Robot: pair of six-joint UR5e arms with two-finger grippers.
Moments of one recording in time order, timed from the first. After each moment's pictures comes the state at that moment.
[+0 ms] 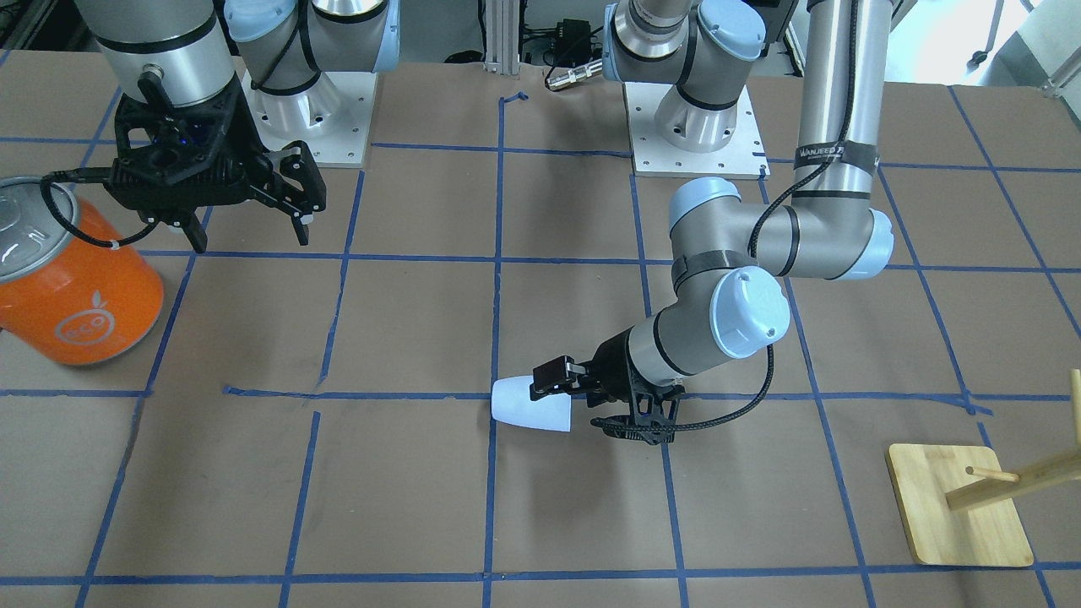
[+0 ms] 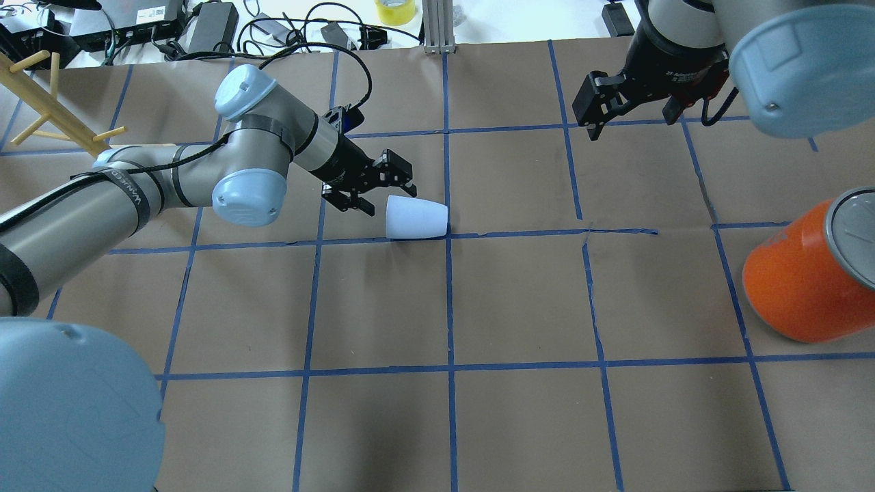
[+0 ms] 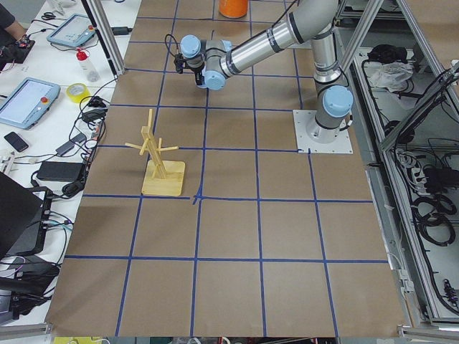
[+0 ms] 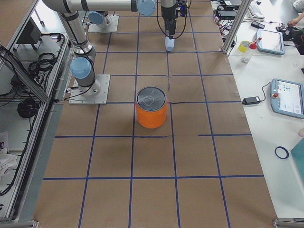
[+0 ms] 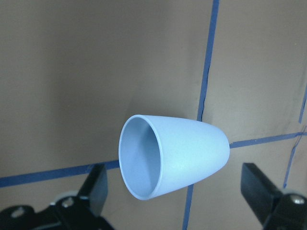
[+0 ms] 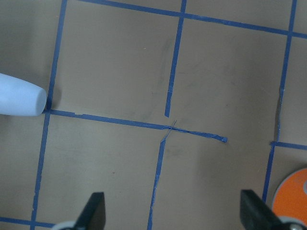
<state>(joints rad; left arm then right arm) -1.61 -2.04 -1.77 -0.94 1.04 -0.11 1.61 -1.56 1.58 -1.72 -1.60 -0.10</state>
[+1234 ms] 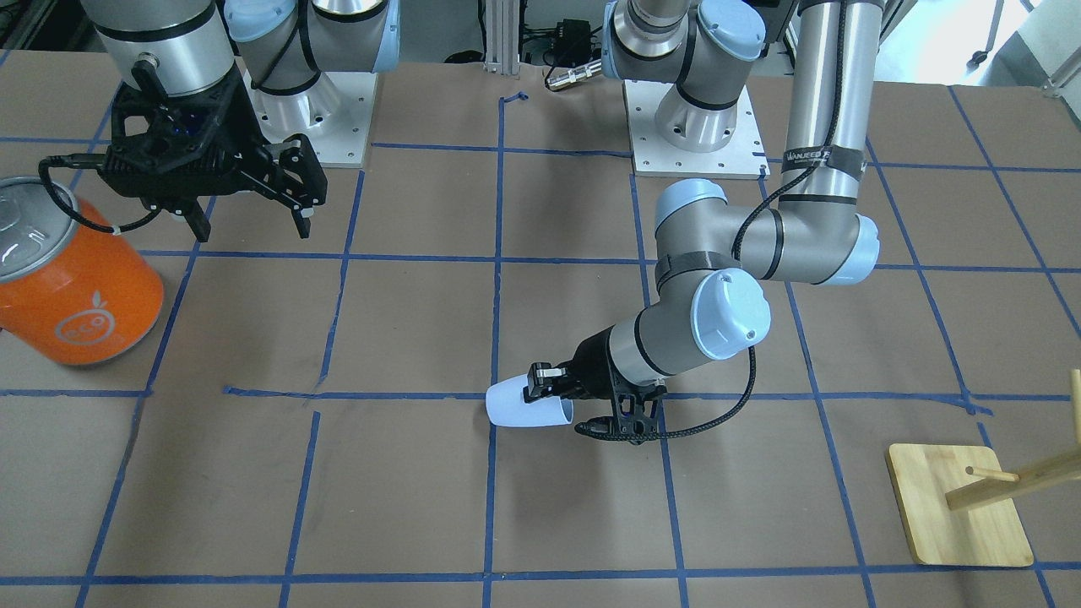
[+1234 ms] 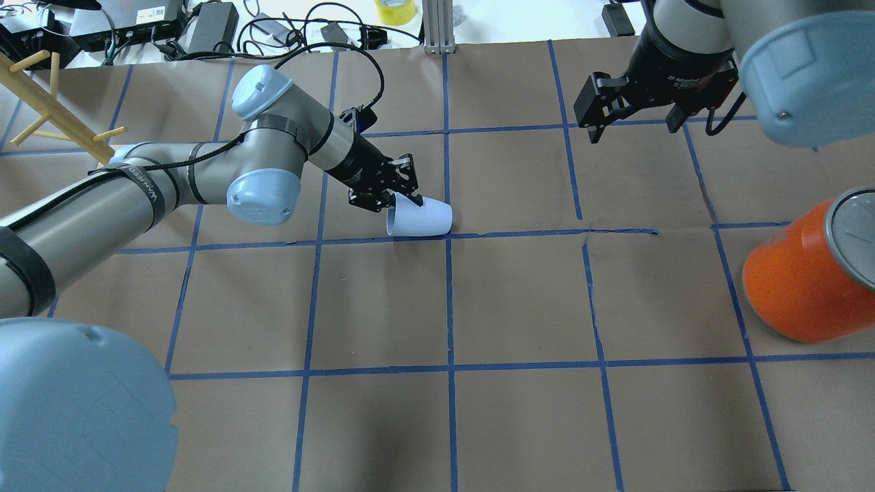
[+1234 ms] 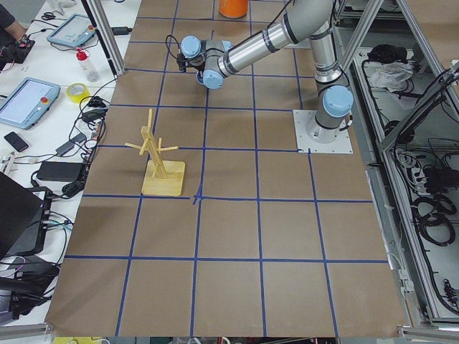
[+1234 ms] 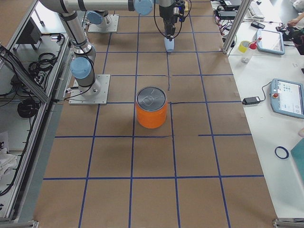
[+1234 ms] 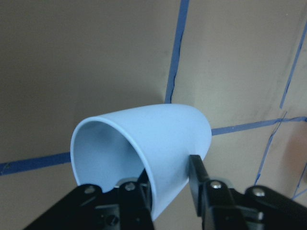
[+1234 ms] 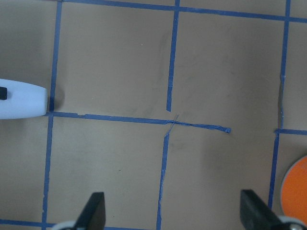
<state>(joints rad) -1.64 -2.05 -1.73 -0.94 1.04 -0.24 1.61 -1.57 1.59 -1.72 -1.59 -0.05</state>
